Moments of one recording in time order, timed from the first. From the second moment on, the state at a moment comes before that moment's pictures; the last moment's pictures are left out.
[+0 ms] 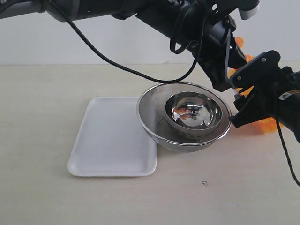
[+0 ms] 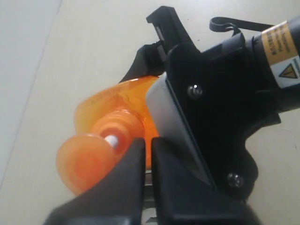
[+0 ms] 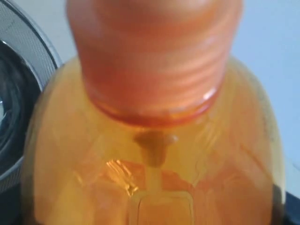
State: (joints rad) left arm -0.76 2.04 -1.84 -0.63 0.67 1.23; right arm 0.35 1.62 -0.56 0.54 -0.58 -0.96
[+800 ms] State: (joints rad) left arm -0.71 1.87 -1.84 -0.60 0.64 1.21; right arm 0.35 1.62 -0.59 0.56 -0.55 -0.94
